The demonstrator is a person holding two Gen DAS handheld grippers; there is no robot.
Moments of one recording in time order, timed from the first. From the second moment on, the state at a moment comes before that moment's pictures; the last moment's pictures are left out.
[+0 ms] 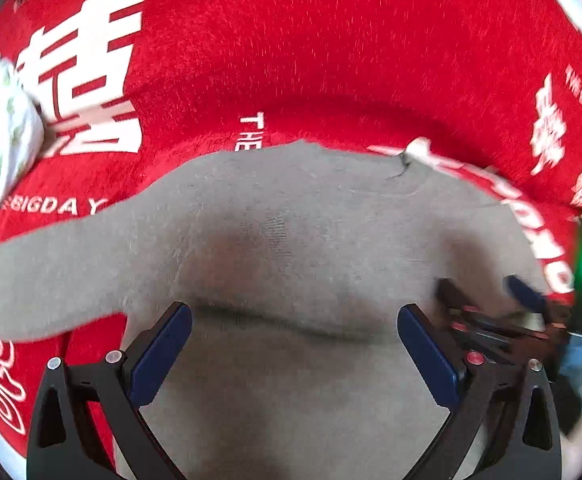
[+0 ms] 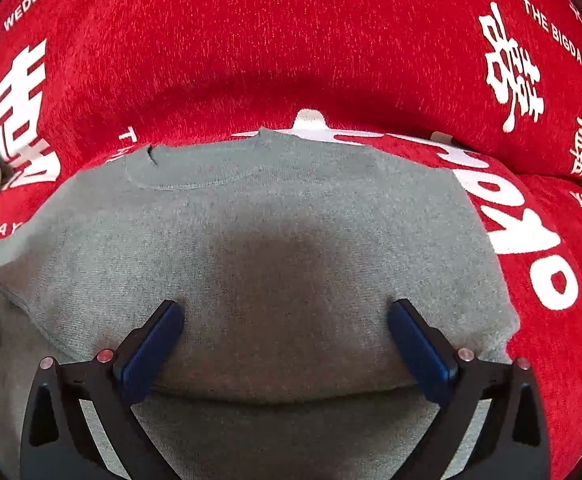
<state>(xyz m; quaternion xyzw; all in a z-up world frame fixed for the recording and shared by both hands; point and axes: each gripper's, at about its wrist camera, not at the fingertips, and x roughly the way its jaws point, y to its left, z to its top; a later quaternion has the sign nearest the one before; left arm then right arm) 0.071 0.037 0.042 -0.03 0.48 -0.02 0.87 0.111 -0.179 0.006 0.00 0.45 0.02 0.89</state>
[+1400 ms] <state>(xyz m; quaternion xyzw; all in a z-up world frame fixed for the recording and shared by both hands) -0.045 0.427 0.005 -0.31 0.43 0.30 0.79 0.107 -0.175 0.006 -0.01 0.44 0.02 0.90</state>
